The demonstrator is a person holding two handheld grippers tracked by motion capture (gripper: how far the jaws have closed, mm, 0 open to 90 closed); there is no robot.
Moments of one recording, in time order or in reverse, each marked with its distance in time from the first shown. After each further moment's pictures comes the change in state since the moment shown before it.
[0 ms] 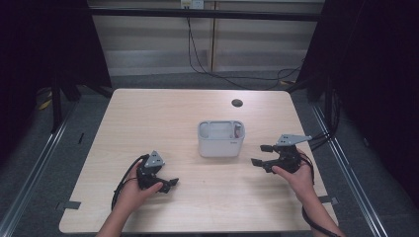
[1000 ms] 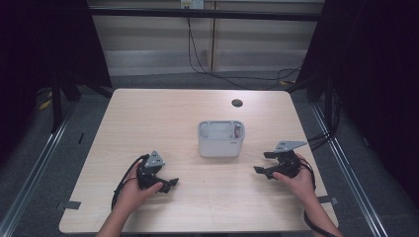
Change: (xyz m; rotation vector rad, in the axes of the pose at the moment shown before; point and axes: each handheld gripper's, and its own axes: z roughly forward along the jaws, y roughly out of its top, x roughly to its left) left arm 0.000 0.000 0.000 -0.001 0.000 0.000; right arm -0.009 -0.027 0.010 0.132 -0.041 -0.021
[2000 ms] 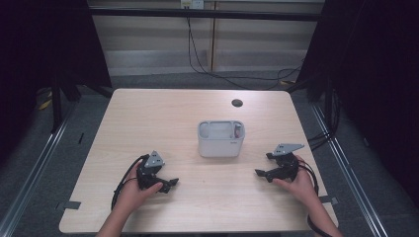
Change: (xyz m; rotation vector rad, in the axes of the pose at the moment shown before) left arm 0.000 0.000 0.000 0.000 0.002 -0.002; right arm -0.001 -0.008 0.005 0.048 -0.052 -0.047
